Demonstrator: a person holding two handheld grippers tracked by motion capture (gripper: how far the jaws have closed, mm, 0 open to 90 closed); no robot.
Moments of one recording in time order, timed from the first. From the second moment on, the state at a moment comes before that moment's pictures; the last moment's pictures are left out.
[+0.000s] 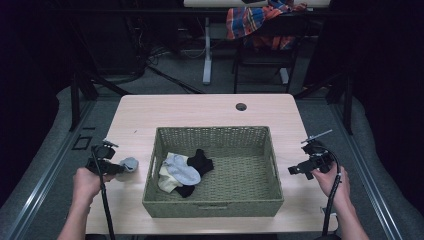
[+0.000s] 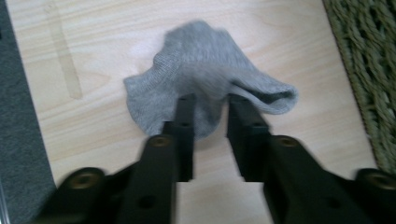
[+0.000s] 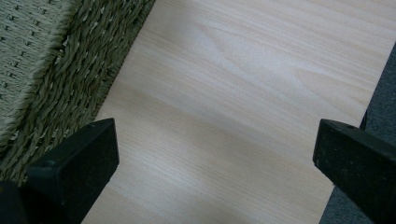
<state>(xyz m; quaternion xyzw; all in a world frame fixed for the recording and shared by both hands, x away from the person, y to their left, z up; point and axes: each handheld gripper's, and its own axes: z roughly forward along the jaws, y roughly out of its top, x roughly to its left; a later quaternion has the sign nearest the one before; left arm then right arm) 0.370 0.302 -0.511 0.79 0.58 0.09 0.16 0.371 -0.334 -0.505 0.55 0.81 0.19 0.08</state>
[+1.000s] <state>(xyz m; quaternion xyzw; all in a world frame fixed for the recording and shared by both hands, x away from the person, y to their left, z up) 0.355 0.218 -0.406 0.84 0.46 0.14 0.25 0.370 -0.336 -0.503 0.56 0.80 0.20 0.07</state>
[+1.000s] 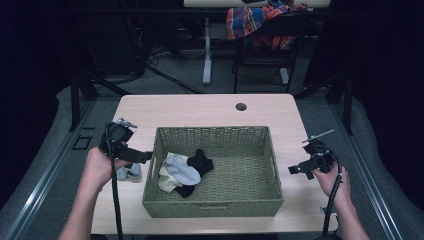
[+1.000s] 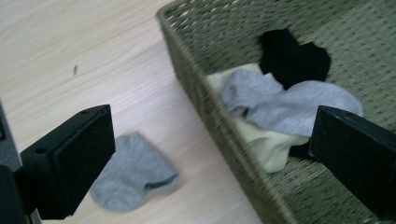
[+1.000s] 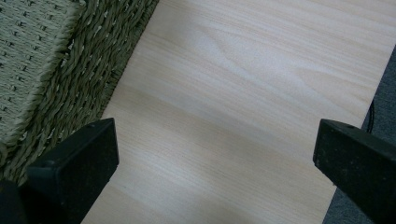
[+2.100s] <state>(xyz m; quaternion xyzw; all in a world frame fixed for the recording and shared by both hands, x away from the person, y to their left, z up) 0.379 0.138 -0.442 0.90 0.37 0.08 0.22 0.369 -0.336 -0.499 0.55 0.80 0.21 0.07</state>
